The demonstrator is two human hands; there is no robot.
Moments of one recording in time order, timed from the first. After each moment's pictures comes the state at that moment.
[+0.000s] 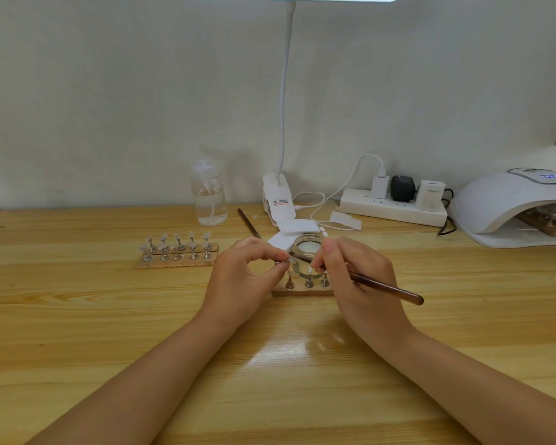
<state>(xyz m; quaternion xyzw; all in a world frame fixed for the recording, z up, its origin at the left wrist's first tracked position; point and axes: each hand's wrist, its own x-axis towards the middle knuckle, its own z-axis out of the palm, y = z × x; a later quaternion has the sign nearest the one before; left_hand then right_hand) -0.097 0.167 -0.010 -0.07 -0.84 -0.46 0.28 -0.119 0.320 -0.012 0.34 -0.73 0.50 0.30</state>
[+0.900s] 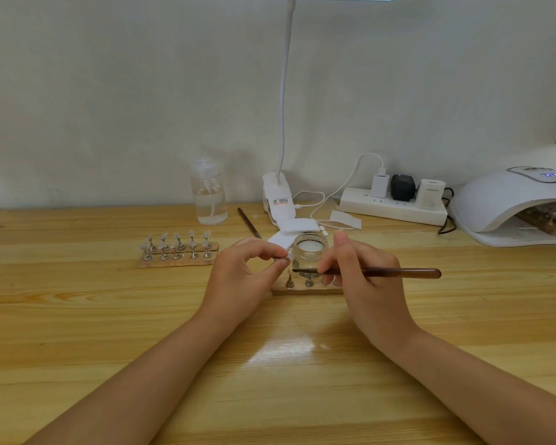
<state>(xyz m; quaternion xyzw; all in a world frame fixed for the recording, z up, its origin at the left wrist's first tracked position) -0.096 0.166 -0.009 -0.07 -0.84 -0.47 0.28 -0.115 0.320 -0.012 0.29 -0.69 0.63 0.22</state>
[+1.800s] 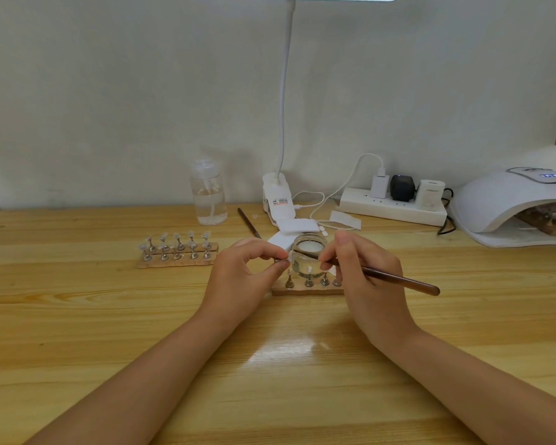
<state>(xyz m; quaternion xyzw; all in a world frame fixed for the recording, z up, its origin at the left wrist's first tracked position) -0.097 0.166 -0.010 -0.07 -0.84 -0.47 0.28 -0.115 0.321 -0.009 0.30 -0.70 0.60 0.25</state>
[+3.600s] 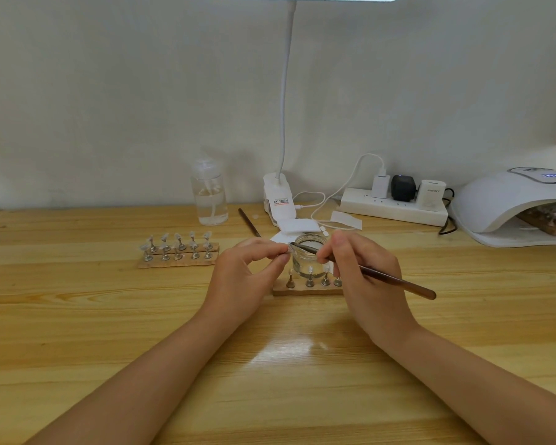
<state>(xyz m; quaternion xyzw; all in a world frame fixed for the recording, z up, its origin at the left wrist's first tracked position) -0.096 0.167 -0.010 -0.08 -0.82 -0.48 0.29 -0.113 0.321 -0.005 0.29 -0.71 0.60 0.24</state>
